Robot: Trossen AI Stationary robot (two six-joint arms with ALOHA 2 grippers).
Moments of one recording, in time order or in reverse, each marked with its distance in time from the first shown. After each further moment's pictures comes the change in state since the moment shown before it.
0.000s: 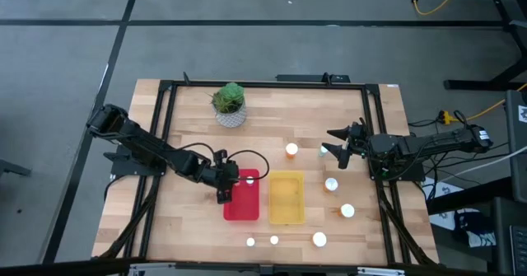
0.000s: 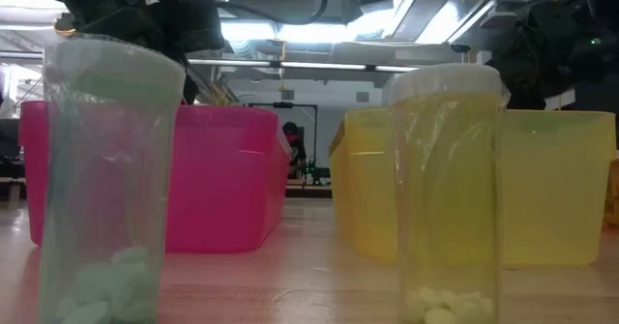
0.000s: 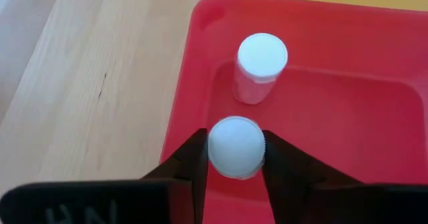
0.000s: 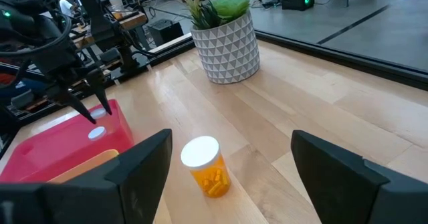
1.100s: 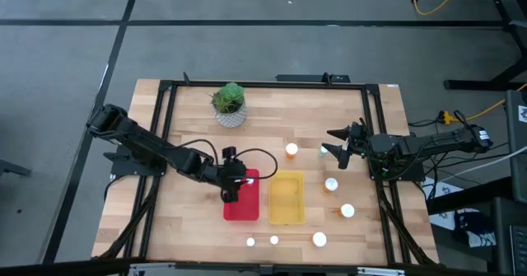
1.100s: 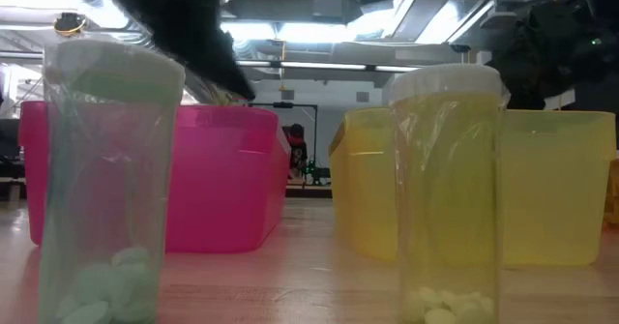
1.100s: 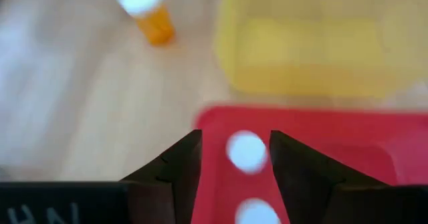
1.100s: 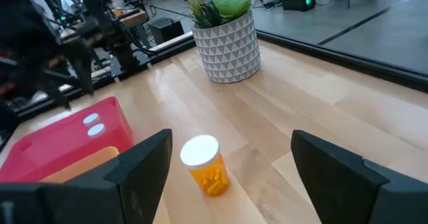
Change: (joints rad) left arm 0.006 0.000 0.154 -0.012 -0.088 0.161; right arm 0.000 0.000 0.000 -0.001 -0.006 -0.024
